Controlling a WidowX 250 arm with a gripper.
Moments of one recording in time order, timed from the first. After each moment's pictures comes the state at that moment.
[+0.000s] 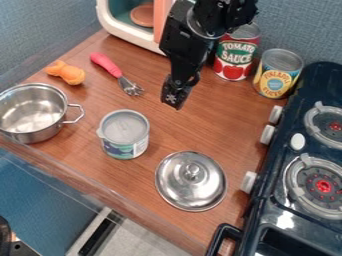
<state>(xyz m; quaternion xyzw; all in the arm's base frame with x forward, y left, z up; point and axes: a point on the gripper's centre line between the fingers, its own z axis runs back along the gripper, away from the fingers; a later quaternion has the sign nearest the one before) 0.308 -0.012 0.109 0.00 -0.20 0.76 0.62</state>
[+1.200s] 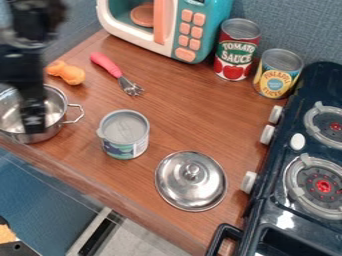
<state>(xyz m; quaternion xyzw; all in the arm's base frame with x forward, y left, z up) 0.178 0.139 0.071 0.05 -0.08 0.95 0.31</state>
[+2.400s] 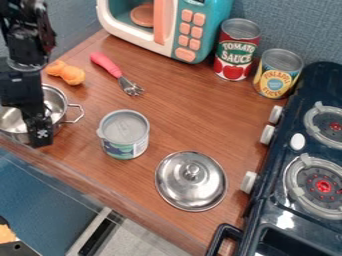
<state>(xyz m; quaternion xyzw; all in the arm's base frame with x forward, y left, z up) 0.200 0.150 0.020 0.05 -0.04 0.96 0.26</state>
